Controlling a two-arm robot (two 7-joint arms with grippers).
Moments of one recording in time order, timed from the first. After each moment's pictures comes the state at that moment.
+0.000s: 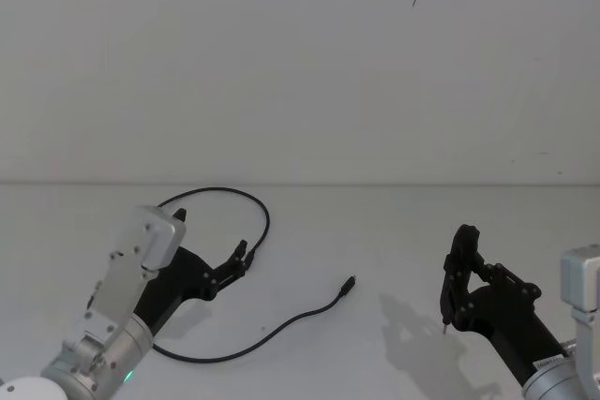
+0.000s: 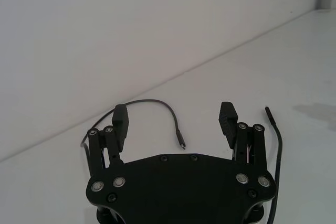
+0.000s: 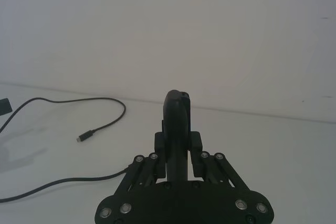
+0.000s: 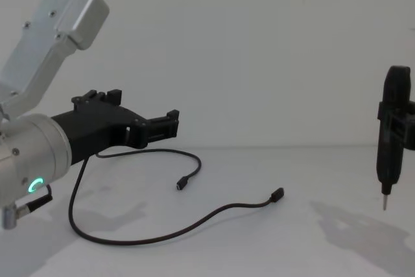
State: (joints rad) left arm -0.24 0.38 0.45 -1.62 -0.20 0.01 -0.03; right arm -0.01 0.34 -0.23 -1.77 0.29 0.03 0.07
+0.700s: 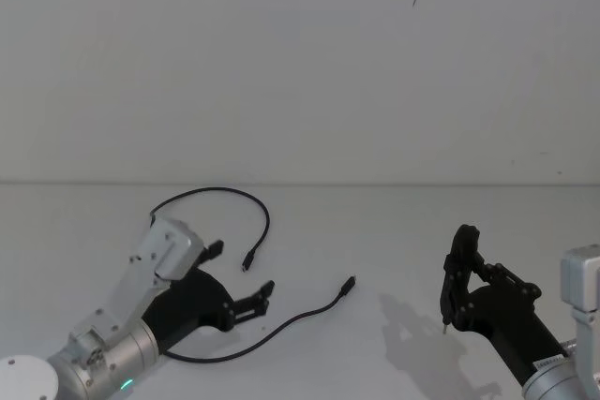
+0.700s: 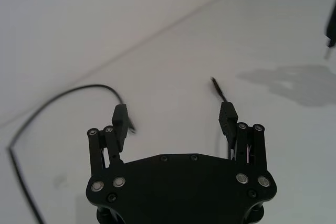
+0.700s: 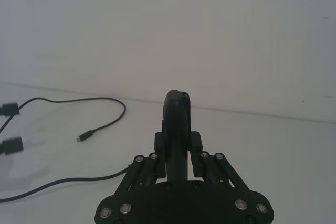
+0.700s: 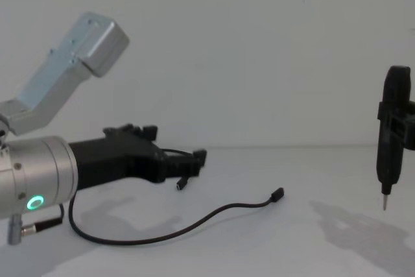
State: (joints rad) left arm -0.32 0.42 0.49 -1.53 -0.29 0.05 -0.30; right arm -0.01 0.34 -0.23 -1.77 0.29 0.03 0.07
